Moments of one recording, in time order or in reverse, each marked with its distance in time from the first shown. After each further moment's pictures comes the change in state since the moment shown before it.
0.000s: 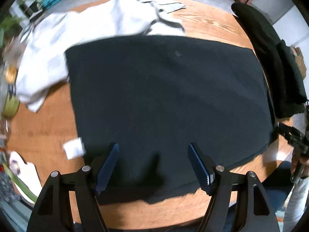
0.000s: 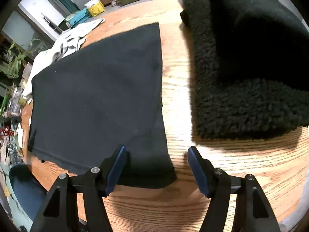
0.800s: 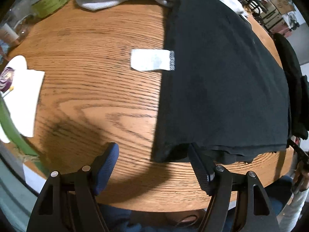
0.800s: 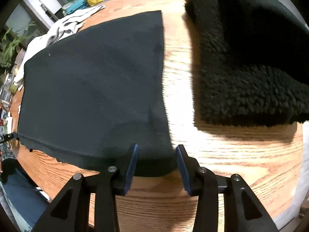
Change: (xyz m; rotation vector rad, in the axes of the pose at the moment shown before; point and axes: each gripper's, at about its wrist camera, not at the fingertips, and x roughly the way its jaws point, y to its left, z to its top) left arm 0.042 0.047 -0.160 -0.362 0.021 -0.057; right arm -0.007 0.009 0.001 -0.027 0.039 -0.084
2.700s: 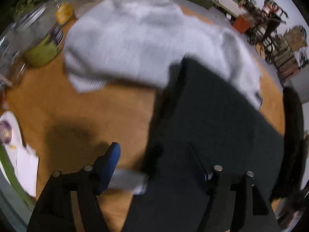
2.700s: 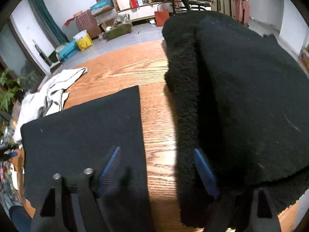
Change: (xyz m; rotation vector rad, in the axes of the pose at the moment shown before) left arm 0.035 -0.161 0.097 -0.134 -0.177 0.027; right arm -0.023 -0.031 0.104 0.085 -0.269 -0.011
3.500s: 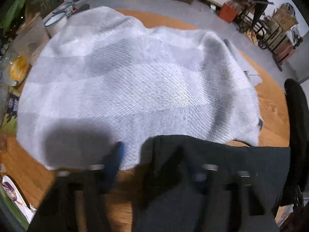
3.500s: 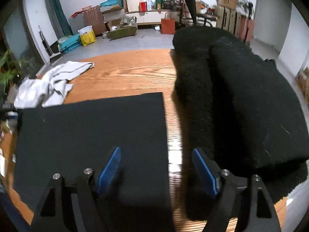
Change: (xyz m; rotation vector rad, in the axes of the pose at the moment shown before) left arm 0.049 -0.104 0.103 0.147 0.012 0.027; right arm -0.012 0.014 -0.007 -0.110 -0.090 -0.110
